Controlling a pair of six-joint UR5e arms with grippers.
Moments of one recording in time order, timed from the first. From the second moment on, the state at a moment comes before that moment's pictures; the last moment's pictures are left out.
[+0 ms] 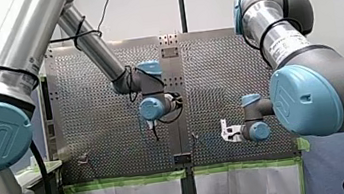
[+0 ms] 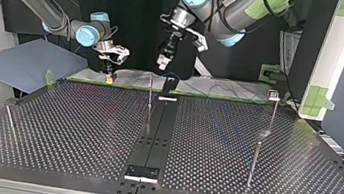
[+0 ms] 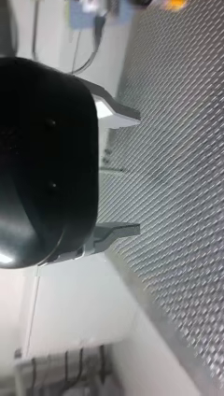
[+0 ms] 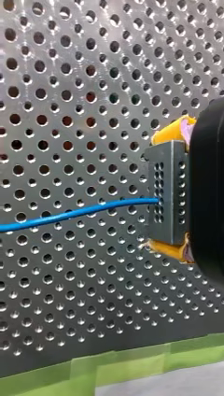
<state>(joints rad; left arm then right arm) -0.70 -1.98 -1.98 -2.24 -1.89 -1.89 1.85 -0.65 1.62 -0.77 1.33 1.60</state>
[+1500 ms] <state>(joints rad) -0.55 -1.76 -2.37 -2.13 -1.91 -1.96 1.85 -0.65 1.62 -0.78 1.30 1.64</state>
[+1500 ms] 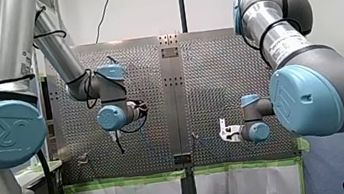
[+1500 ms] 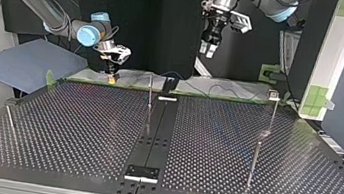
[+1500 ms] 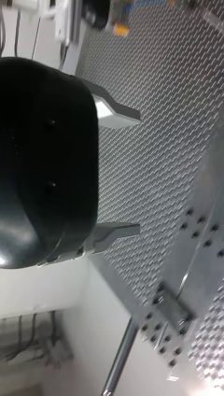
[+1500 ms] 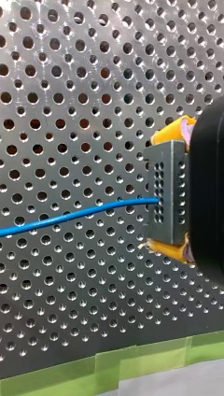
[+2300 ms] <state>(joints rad) -0.52 -1.92 -2.38 -2.05 -1.86 -1.92 1.85 -0.65 1.62 -0.78 1.30 1.63</state>
